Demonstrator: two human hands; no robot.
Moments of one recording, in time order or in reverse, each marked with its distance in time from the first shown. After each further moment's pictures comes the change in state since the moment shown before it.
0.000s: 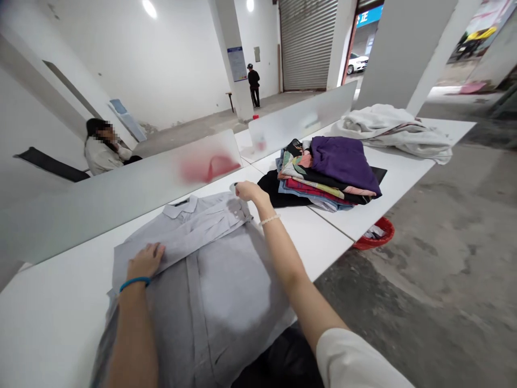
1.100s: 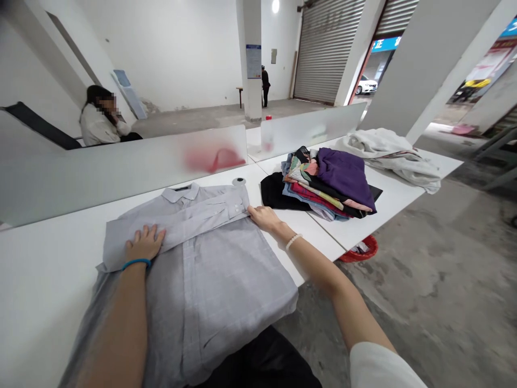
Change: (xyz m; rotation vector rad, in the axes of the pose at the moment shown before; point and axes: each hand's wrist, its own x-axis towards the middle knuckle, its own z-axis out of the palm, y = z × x) left_hand 0.007 -0.008 0.039 -0.043 0.054 -0.077; right_hand -0.075 0.026 0.060 -0.479 0.017 -0.173
